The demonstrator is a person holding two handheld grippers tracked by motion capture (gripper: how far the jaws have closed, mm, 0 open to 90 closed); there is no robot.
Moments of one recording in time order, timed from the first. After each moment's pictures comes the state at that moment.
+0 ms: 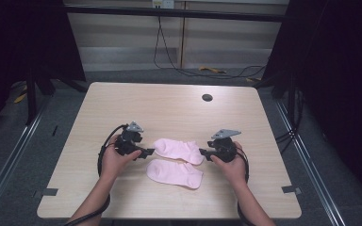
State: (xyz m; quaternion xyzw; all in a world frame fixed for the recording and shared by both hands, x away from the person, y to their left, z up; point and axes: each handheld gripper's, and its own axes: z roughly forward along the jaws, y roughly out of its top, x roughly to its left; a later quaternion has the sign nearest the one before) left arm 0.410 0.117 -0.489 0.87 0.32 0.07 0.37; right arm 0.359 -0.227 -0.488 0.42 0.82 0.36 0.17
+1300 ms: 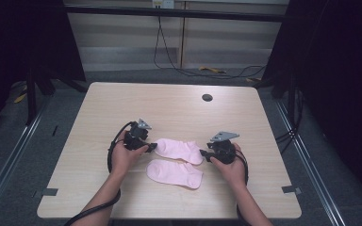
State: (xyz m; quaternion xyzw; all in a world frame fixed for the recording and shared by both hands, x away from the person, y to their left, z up) left arm 0.426 0.095 -0.497 0.88 0.34 0.11 0.33; right arm 0.357 -0.225 -0.498 0.41 0.82 0.35 0.19
